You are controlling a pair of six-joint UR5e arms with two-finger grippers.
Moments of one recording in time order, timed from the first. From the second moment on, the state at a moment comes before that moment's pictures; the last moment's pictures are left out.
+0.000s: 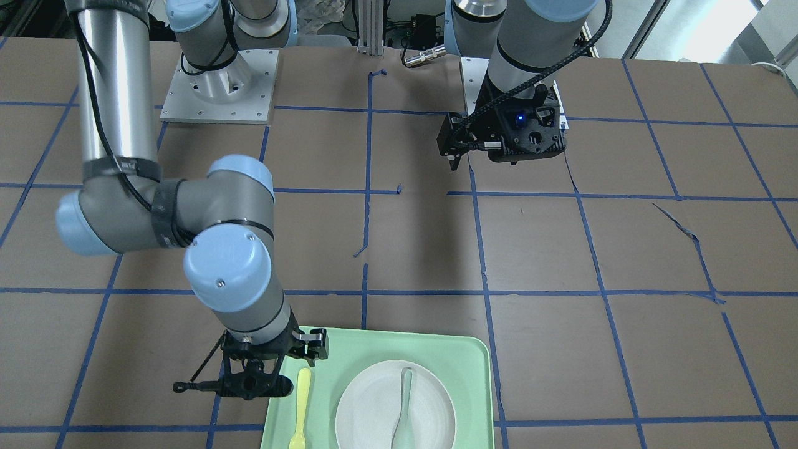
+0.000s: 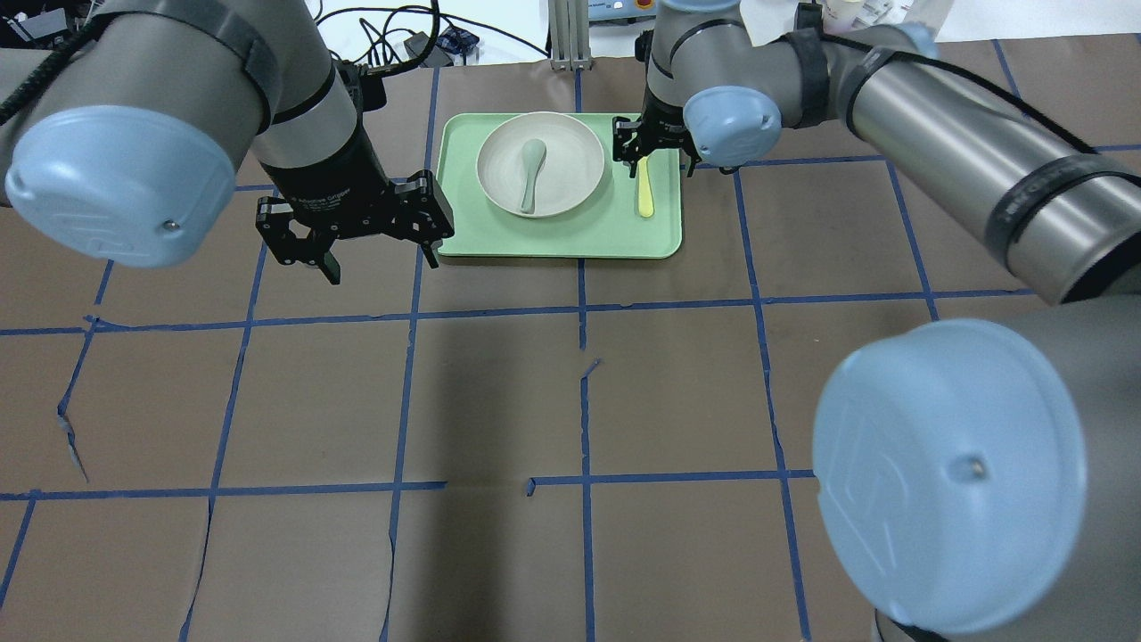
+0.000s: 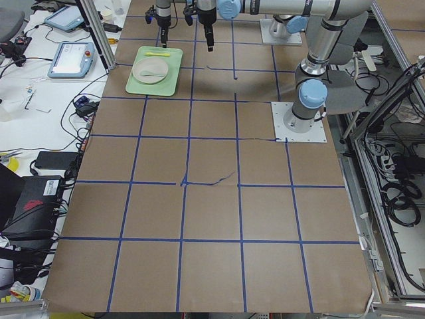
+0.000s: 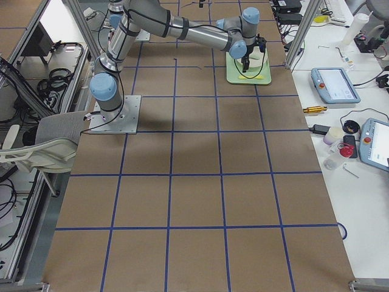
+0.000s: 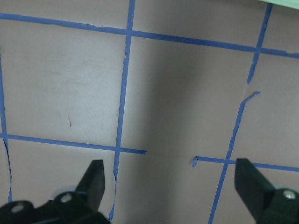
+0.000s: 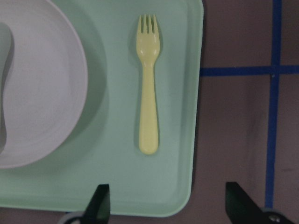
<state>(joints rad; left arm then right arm) -1.70 -1.59 -1.62 -1.56 1.55 -0.28 1.73 -1.00 1.34 -1.99 -1.55 0.17</state>
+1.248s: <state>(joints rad) -1.70 -1.58 -1.62 -1.56 1.56 -0.28 1.70 -1.57 1.65 -1.79 -1.60 0.16</state>
